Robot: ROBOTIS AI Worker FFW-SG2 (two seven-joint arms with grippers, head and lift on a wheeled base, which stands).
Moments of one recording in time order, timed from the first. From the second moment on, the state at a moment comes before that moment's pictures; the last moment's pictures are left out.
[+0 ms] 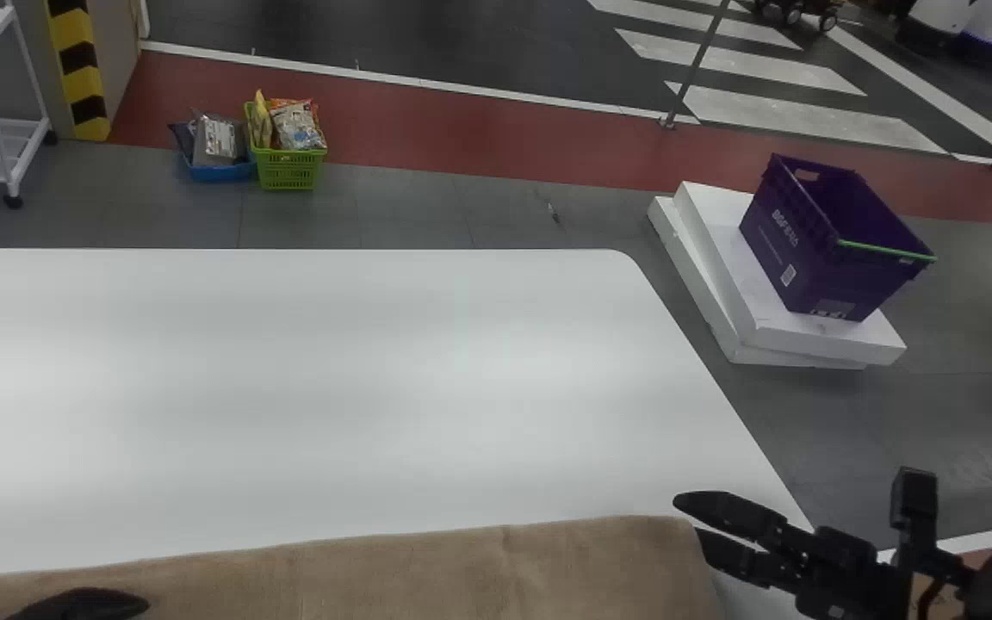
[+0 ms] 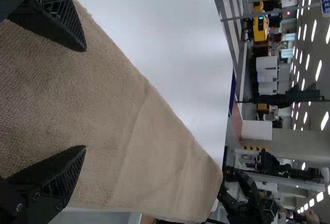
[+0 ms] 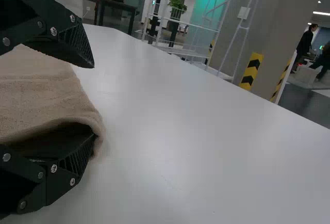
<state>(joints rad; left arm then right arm) 0.49 0.00 0.15 -1.89 -0.31 -0.01 -1.17 0.07 -0.25 -0.79 -1.68 -0.10 1.52 1.36</state>
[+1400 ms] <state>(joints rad) 0.49 0.00 0.16 -1.91 -0.30 -0.01 -1.18 0.08 -0.20 -0.92 -1.83 -0.25 1.57 1.36</state>
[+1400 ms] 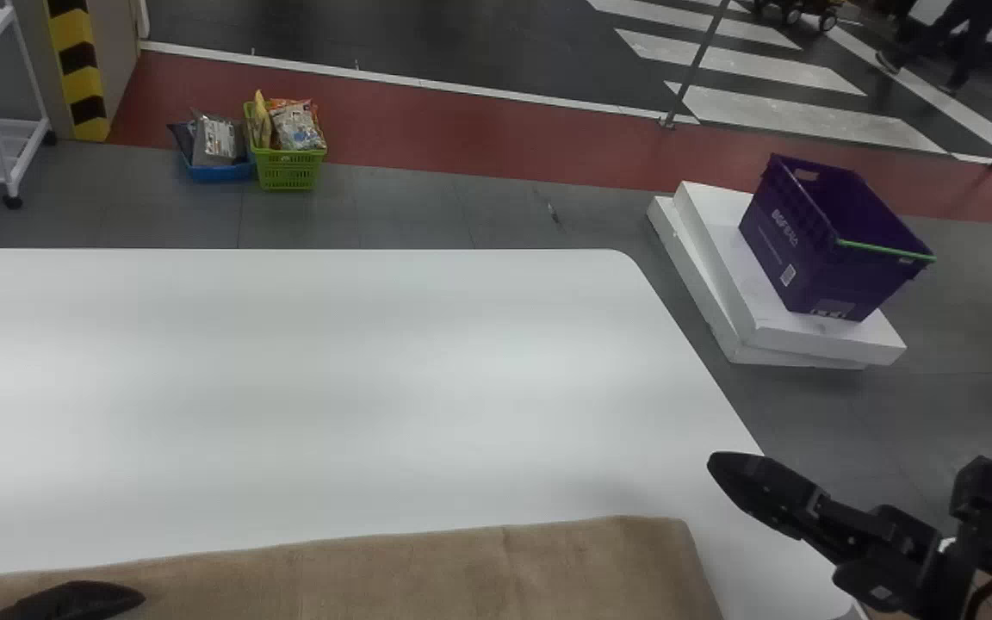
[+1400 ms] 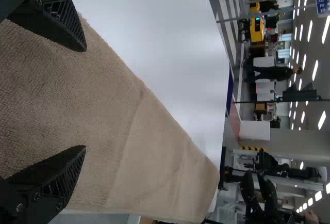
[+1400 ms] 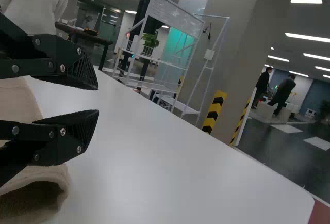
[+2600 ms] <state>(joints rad) 0.52 0.00 0.23 -1.98 -0.20 0.01 -1.20 0.12 -0.19 -0.81 -1.82 -0.04 1.52 1.29</state>
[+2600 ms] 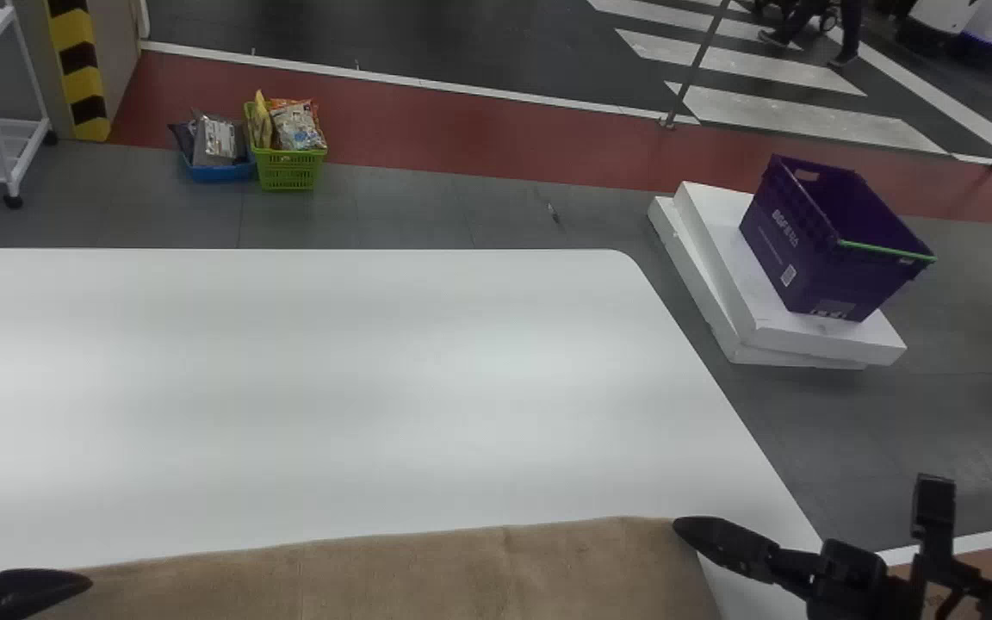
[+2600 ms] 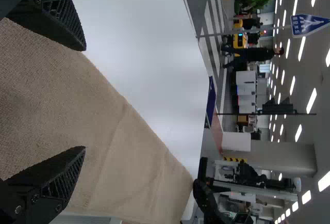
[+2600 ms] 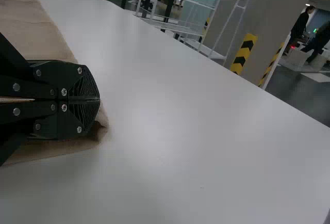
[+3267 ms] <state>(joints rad) 0.53 0.00 0.23 -1.98 -0.20 0.01 -1.20 0.13 -0.20 -0.74 -1.77 0.03 1.52 1.29</state>
